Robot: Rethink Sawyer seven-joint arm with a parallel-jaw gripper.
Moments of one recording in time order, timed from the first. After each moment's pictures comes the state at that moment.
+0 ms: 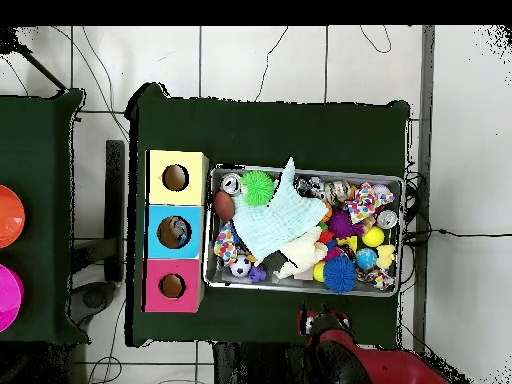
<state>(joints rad) -0.87 -0.81 0.19 2.25 -0.69 0.03 1.71</state>
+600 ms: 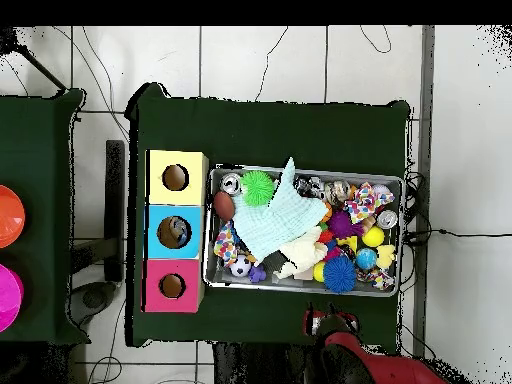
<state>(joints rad) -0.89 -0.89 0.20 2.27 -0.67 0.03 1.71</state>
